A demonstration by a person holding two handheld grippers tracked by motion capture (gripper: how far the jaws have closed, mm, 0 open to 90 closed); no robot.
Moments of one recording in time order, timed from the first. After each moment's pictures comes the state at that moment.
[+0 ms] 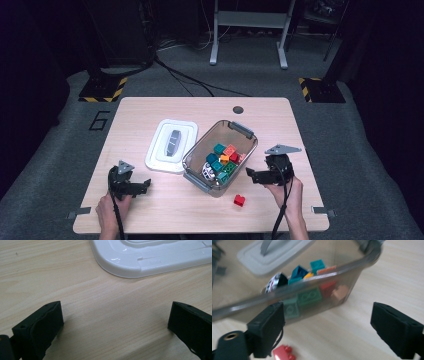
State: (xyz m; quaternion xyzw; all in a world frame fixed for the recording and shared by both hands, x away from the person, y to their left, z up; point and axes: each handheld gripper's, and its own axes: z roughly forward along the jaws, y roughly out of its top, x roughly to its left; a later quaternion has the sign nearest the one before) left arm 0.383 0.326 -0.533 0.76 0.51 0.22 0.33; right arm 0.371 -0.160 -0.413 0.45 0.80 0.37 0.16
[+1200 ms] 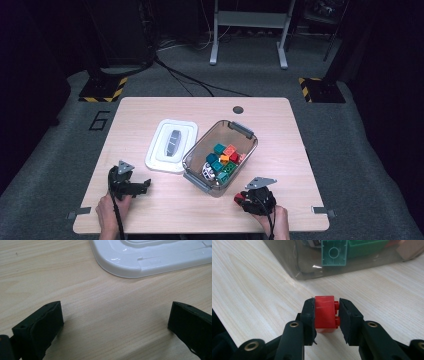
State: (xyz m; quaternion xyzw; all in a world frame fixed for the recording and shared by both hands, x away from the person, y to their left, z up) left arm 0.383 0.326 -0.533 0.76 0.51 0.22 0.33; right arm 0.328 -0.127 -0.495 0.39 0.85 0.34 0.10
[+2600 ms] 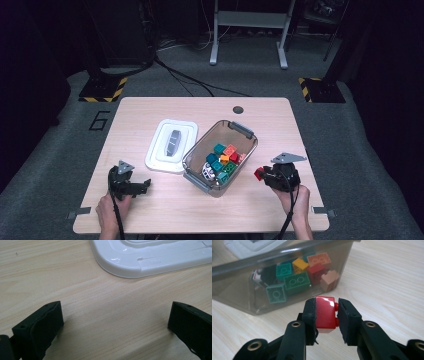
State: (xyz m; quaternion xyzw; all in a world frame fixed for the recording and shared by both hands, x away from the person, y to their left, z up) left arm 0.383 0.326 -0.533 0.76 0.51 0.22 0.33; right arm 0.366 -0.184 -0.433 0.45 0.80 0.36 0.17
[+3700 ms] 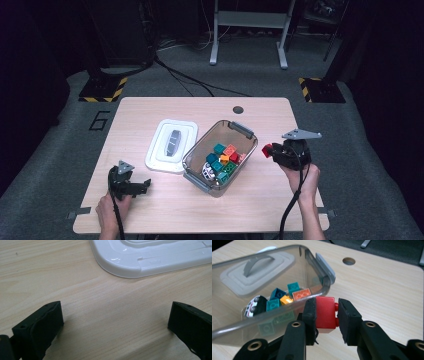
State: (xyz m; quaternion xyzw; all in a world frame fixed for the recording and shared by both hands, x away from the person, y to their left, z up) left arm 0.383 0.326 -0.533 0.76 0.51 0.22 0.33; right arm 0.393 -0.195 -0.368 0.46 0.77 0.39 0.22
